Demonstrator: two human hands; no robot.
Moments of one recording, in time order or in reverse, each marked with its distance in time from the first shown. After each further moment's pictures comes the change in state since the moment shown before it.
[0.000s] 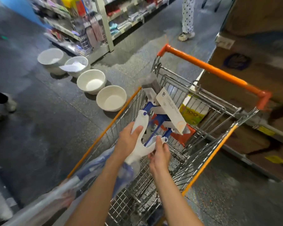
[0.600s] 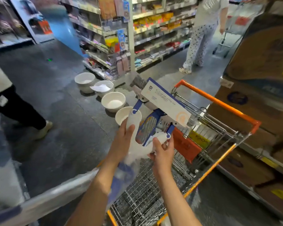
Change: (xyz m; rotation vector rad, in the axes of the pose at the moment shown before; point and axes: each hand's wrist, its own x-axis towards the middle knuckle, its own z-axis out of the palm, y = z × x) left_hand -0.126 0.055 -0.116 -0.220 0.232 0.136; right_hand -0.166 -0.022 0.032 -0.153 -0.387 -0.302
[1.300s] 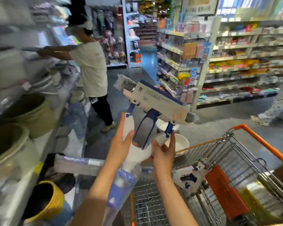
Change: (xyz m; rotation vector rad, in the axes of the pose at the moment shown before) left_hand -0.150 0.062 -0.099 0.180 0.625 0.160; right_hand -0.129 -0.028 0.077 -0.171 -0.547 -0.041
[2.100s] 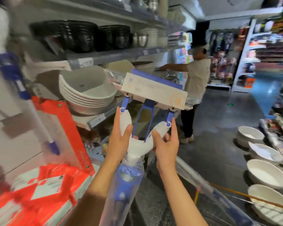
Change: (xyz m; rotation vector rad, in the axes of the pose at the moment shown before) left_hand -0.211 0.084 -0.213 0.225 0.772 -0.031; right_hand -0.218 -0.031 0.126 0.094 -0.806 0.056
